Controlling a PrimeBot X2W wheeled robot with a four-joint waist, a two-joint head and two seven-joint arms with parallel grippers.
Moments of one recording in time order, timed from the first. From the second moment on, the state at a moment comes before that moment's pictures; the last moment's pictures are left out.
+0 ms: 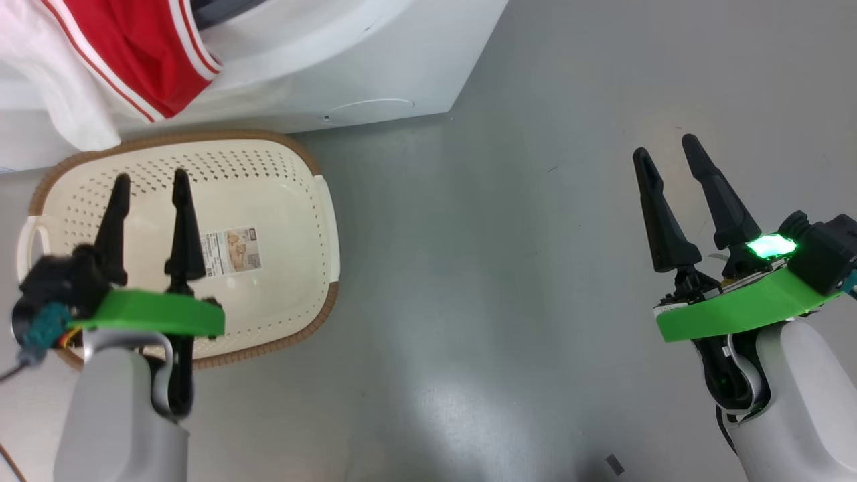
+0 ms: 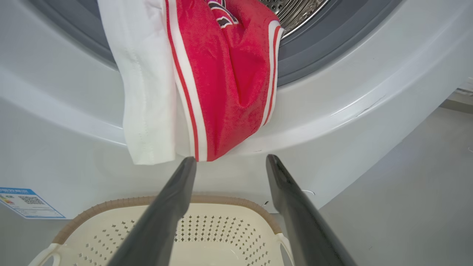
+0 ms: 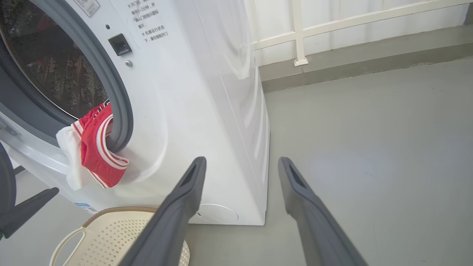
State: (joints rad) left arm -0.46 0.04 0.03 0.33 -0.20 -0.12 -0.26; right arm -0.41 -0.24 0.17 0.09 0.55 0.13 -0.26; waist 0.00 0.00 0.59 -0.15
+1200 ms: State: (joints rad) left arm -1.01 0.11 0.05 0.97 -0.25 -0.13 -0.26; right arm -0.43 -0.22 0.17 0.09 0.55 0.13 -0.26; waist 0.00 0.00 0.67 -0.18
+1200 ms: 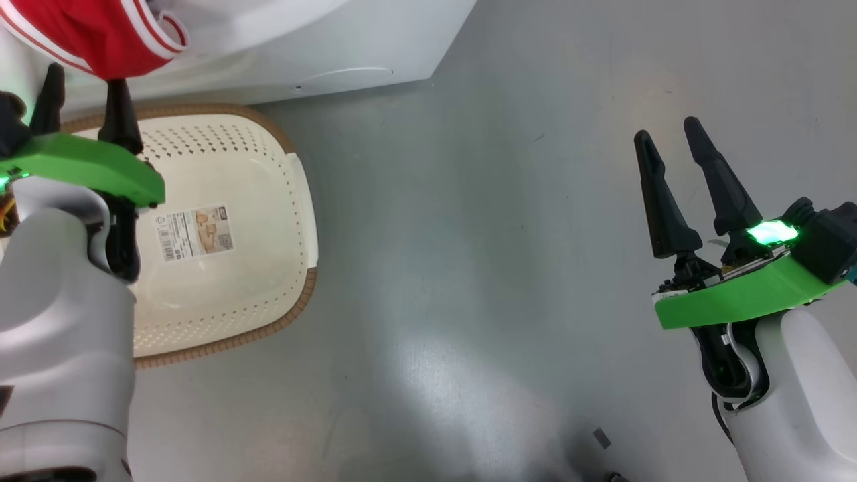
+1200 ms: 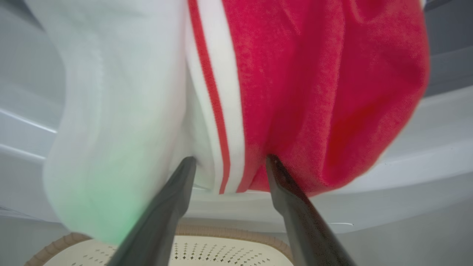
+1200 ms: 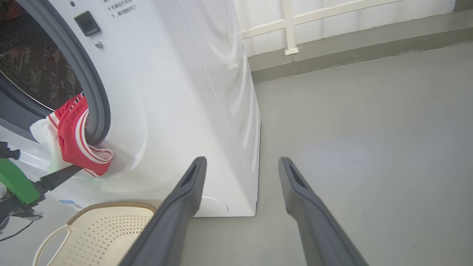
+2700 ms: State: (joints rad) left arm -0.93 0.12 -0.03 0.66 -0.25 -0.13 -0.26; right arm -0.43 -0.22 0.16 0.09 0.55 0.13 -0.26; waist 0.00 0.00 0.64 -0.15
